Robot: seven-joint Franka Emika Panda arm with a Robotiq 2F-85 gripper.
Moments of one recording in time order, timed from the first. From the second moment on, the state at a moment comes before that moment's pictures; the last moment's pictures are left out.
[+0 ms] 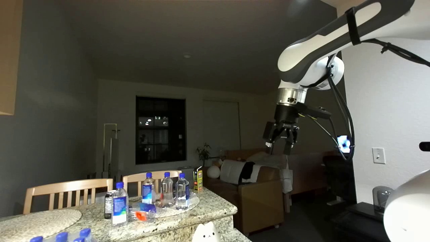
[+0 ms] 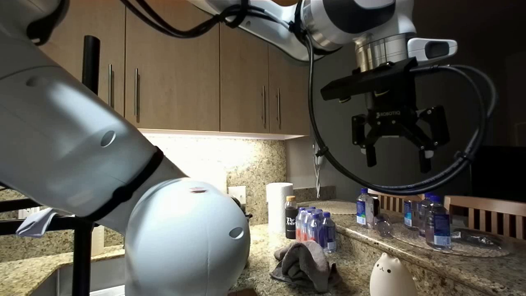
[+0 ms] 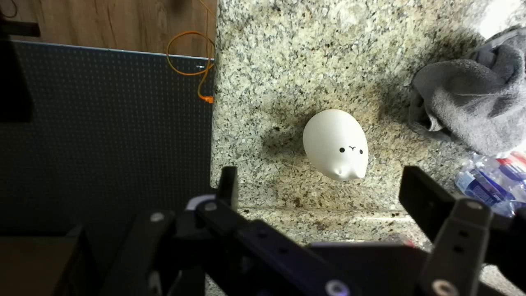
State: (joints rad) arm -0.13 -0.85 -0.25 -2.56 -0.06 1.97 -0.15
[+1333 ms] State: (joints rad) arm -0.01 -0.60 -0.26 -2.48 0.00 2.19 -0.20
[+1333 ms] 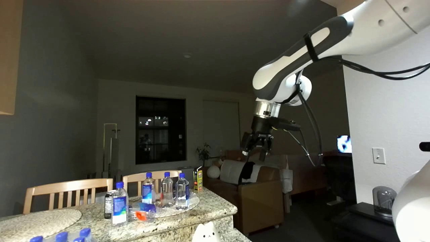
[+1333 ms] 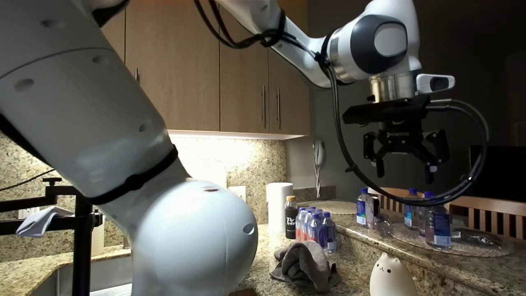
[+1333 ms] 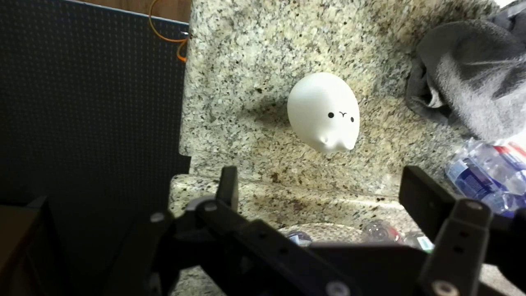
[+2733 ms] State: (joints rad) arm 0.12 -0.28 -0.04 -2.37 0.15 1.99 -0.61
